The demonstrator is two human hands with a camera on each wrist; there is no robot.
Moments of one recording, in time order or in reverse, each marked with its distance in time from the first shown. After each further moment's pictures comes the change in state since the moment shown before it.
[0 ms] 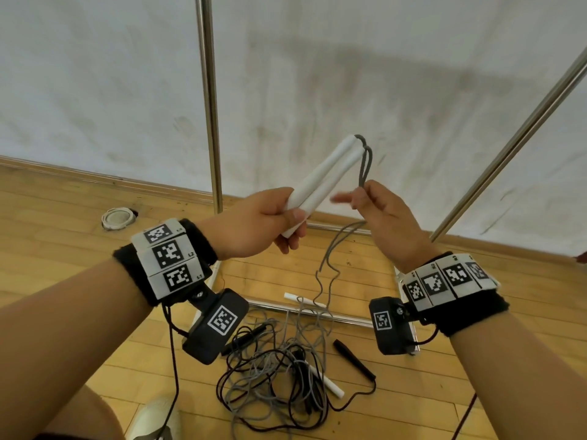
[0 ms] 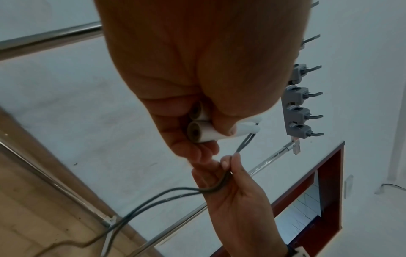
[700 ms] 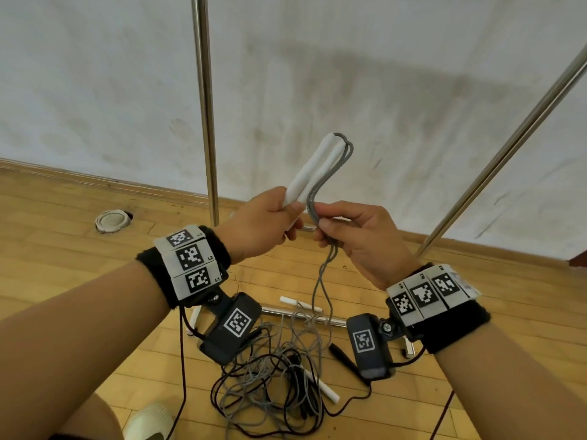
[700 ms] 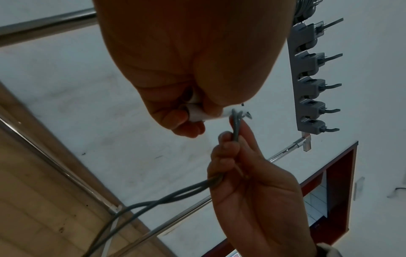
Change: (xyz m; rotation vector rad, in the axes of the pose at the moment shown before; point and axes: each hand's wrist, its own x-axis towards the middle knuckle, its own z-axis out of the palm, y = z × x) left_hand 0.020 -0.002 0.014 0.055 0.221 -0.091; right_hand -0.012 -0.012 0.023 0.542 -0.126 0.035
